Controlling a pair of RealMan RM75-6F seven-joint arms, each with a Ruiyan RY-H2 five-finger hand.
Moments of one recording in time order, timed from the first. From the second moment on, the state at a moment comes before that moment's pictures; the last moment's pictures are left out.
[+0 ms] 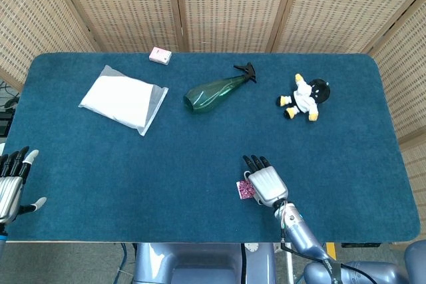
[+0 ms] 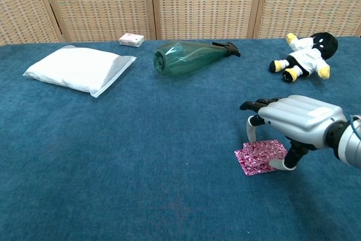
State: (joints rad) left arm -0.11 -1.09 -0.04 -1.70 1.36 1.39 0.22; right arm 0.62 -1.59 0.05 -1.66 -1.04 1.07 -0.77
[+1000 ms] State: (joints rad) left arm -0.11 -1.09 -0.03 -1.70 1.36 1.39 0.21; right arm 0.60 -1.48 0.06 -1.78 -1.08 1.16 -0.72
